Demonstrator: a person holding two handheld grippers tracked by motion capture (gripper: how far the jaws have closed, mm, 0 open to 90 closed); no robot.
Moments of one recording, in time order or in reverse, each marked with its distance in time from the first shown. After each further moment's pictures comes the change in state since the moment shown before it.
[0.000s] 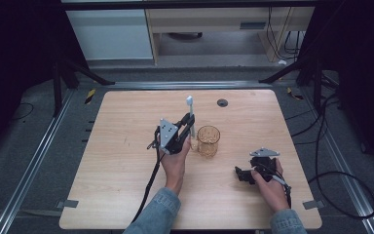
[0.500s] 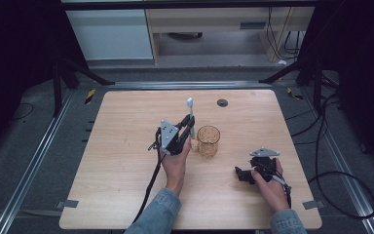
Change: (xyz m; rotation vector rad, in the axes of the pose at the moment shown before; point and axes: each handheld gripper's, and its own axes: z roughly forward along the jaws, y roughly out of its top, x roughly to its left) left arm -0.001 -0.007 0.001 0.012 0.008 0.002; right arm 0.000 0.000 0.000 0.000 0.001 0.000
